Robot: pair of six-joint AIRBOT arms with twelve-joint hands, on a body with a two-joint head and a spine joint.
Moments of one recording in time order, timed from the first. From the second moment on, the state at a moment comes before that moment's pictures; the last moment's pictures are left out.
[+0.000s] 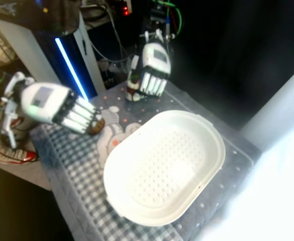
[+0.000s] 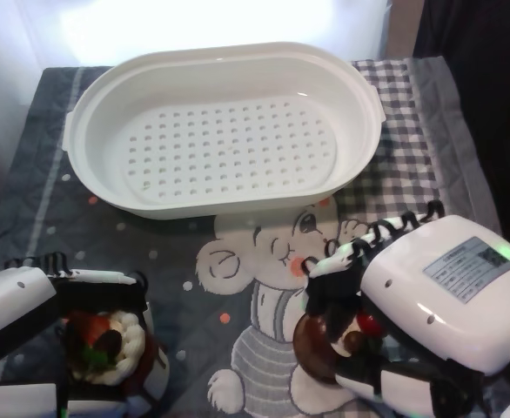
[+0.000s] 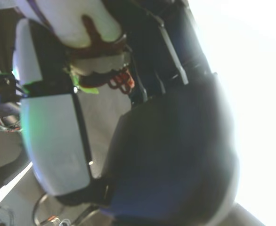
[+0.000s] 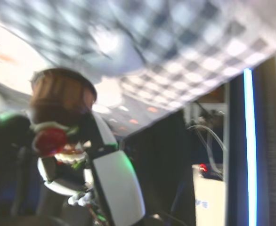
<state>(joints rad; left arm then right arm) 1.18 -0.90 0.70 -0.25 -0.99 0.98 -1.14 -0.87 0.55 0.35 1.10 -1.28</state>
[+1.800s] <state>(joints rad) 1.25 -0.70 0.72 -0.45 -1.60 0.98 -1.15 -0.71 0.66 0.43 1.64 -1.26</state>
